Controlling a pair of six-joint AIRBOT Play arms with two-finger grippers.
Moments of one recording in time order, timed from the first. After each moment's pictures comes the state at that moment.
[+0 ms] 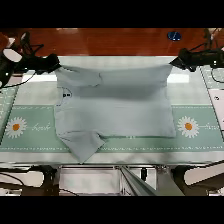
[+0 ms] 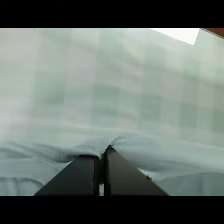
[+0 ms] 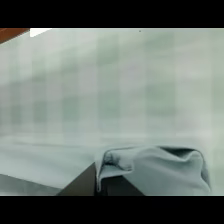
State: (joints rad) left arm 0.09 -1.61 1.42 1.00 -0.79 -1.47; right arm -0.25 -1.77 1.66 -0.80 1.11 1.35
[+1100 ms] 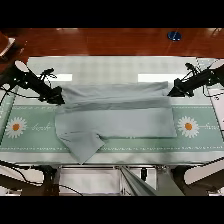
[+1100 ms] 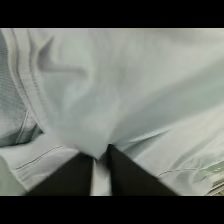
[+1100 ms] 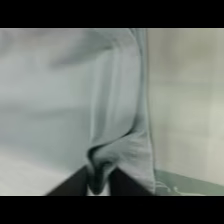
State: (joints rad) left arm 0.15 -1.70 1.35 1.14 -1.47 -1.32; right arm -0.30 -1.80 1.48 -1.03 1.45 1.35
